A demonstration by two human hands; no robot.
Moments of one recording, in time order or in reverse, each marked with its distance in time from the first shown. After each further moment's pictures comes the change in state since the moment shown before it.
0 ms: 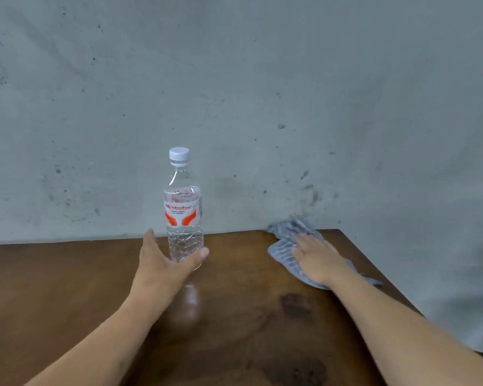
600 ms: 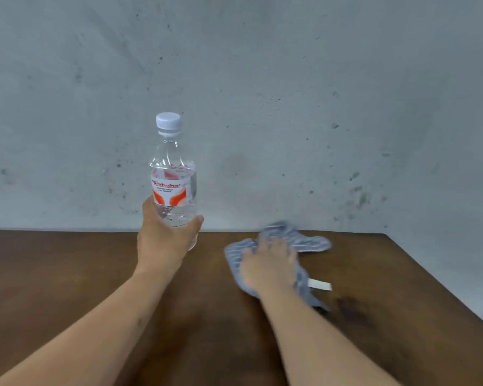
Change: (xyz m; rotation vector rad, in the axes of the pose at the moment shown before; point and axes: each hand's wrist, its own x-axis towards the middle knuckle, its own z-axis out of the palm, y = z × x) left_hand 0.035 -0.004 -0.077 -0.140 0.281 0.139; right_hand -0.012 -0.215 0.031 0.060 0.148 0.167
